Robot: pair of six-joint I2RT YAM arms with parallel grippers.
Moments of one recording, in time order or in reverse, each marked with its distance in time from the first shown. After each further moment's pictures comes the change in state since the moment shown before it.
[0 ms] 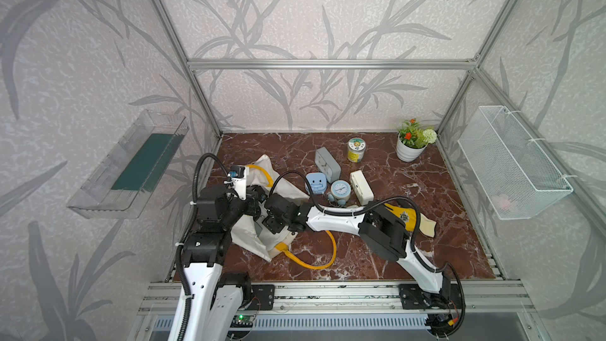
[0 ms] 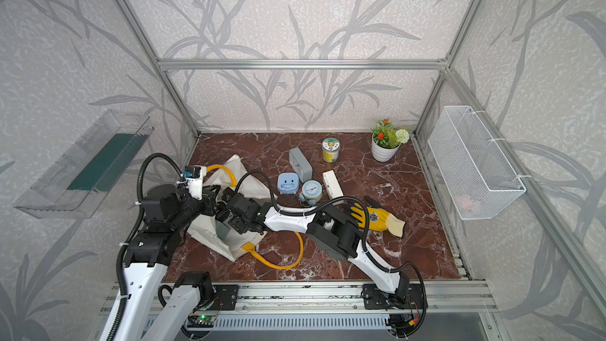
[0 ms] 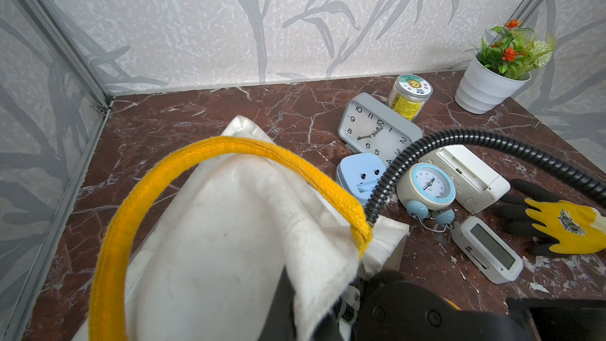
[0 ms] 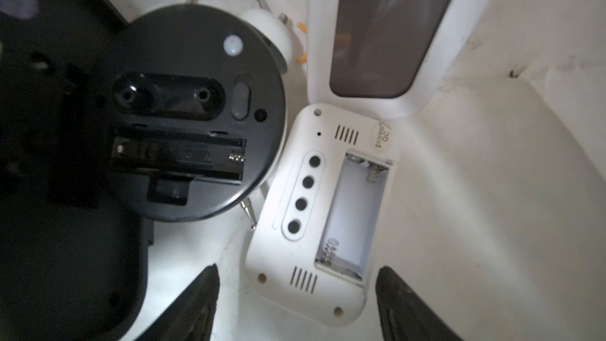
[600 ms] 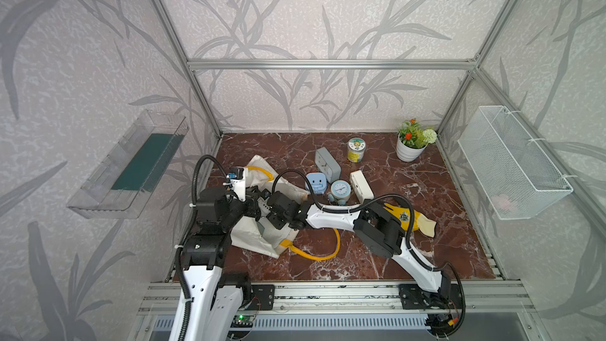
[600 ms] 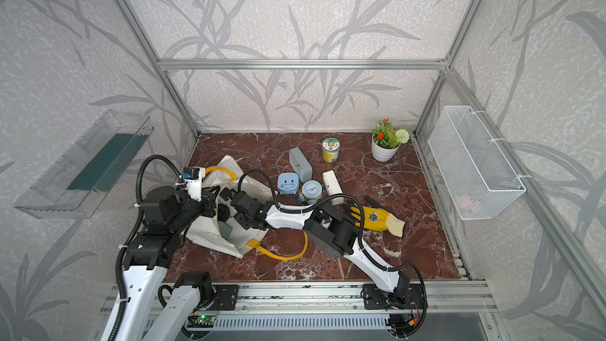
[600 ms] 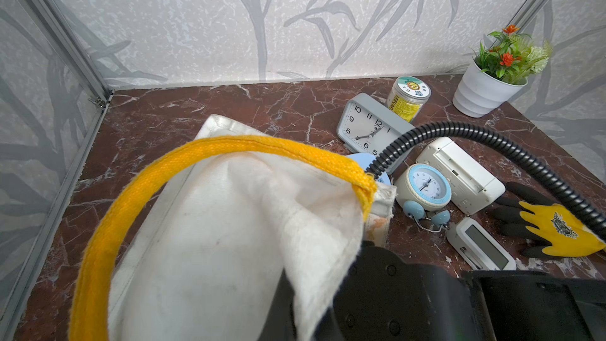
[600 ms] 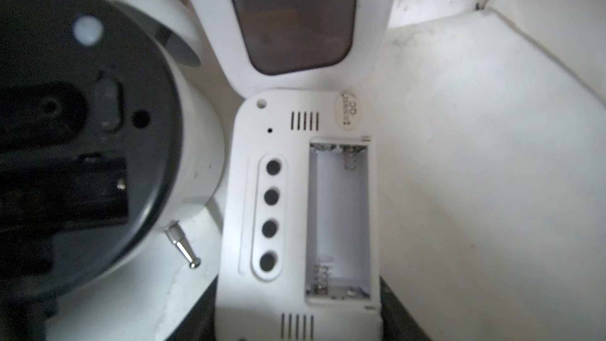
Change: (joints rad) left arm 0.000 -0.022 -0.005 -0.017 -0.003 -0.022; right arm -0.035 0.027 -0.036 0.064 -0.003 0.019
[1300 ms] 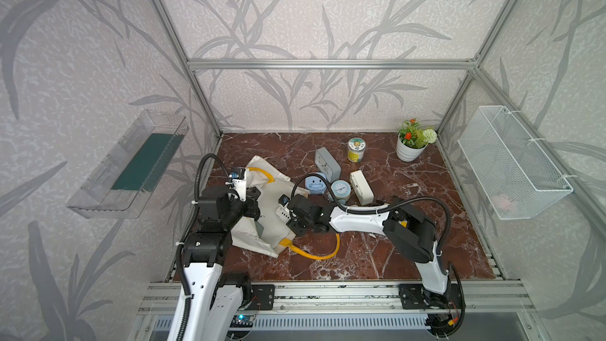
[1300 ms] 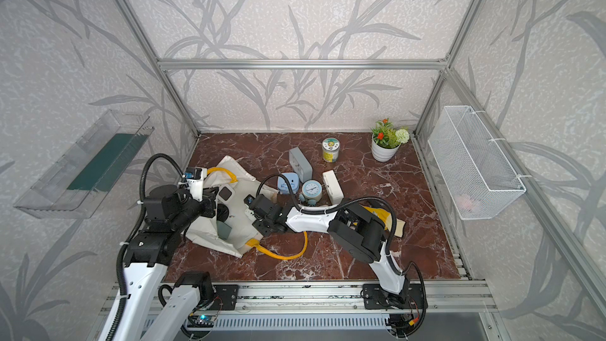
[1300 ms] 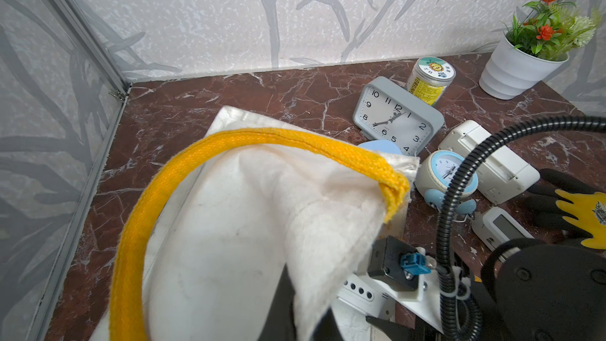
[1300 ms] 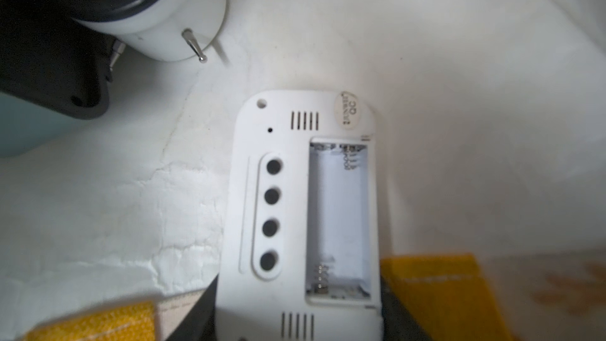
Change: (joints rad) left arm -0.002 0.025 0.008 -0.032 -0.077 0.051; right arm -0.015 -0.316 -0.374 -0.037 -0.068 -0.045
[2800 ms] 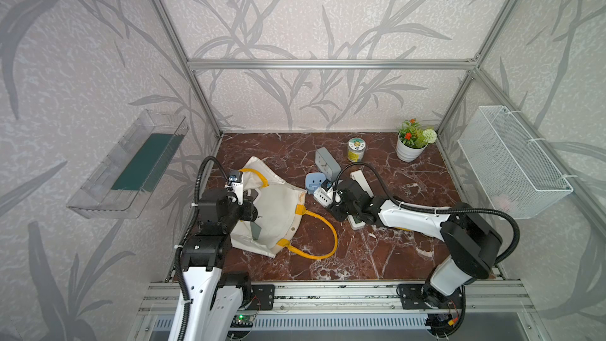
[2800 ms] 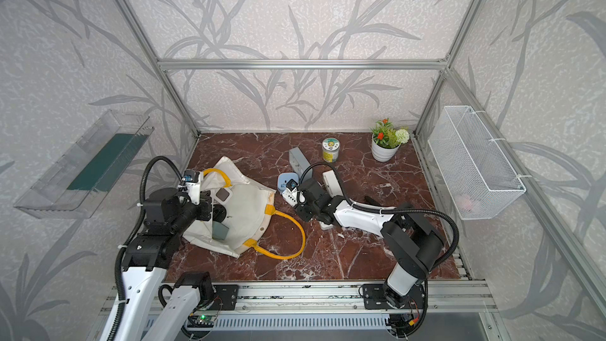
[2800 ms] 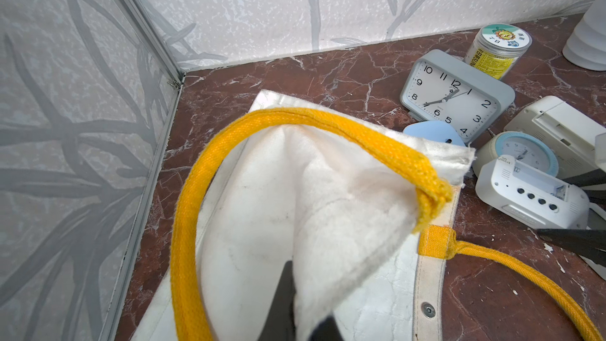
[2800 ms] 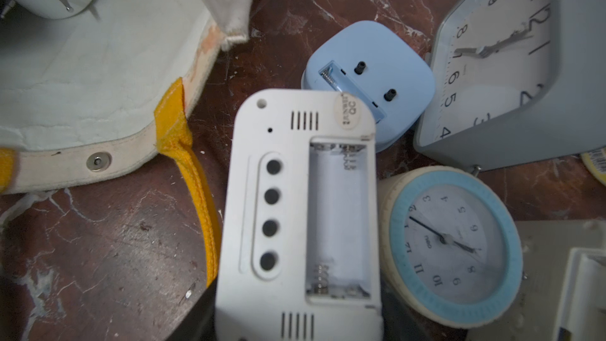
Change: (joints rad) left arm 0.000 -0.019 0.000 -0.067 -0.159 0.073; right arm -0.273 -0.417 -0.445 0.116 -0.079 -0.206
